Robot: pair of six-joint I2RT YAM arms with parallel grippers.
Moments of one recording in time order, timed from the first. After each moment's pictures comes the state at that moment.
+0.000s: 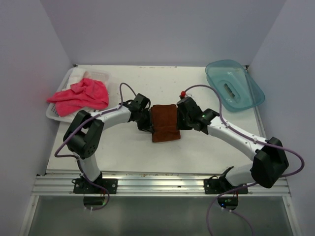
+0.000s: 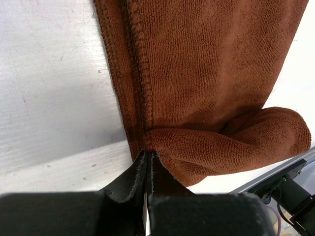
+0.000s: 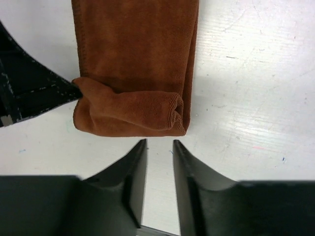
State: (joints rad) left arm -0.56 1.79 1.11 -0.44 0.26 -0.73; right arm 0.70 1.40 1.03 -0.58 0.19 0.61
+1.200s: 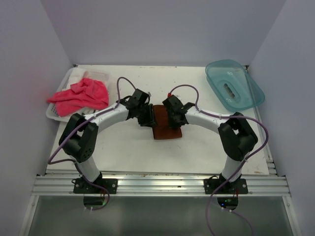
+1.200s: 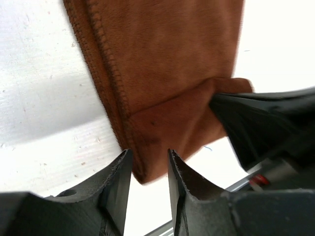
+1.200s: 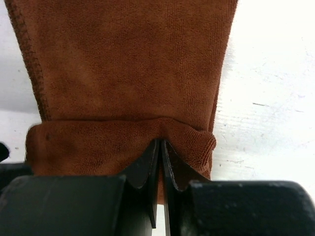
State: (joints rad) left arm -0.56 1.76 1.15 -0.44 0.25 -0.70; right arm 0.69 1.79 1.20 -0.52 0.22 0.54
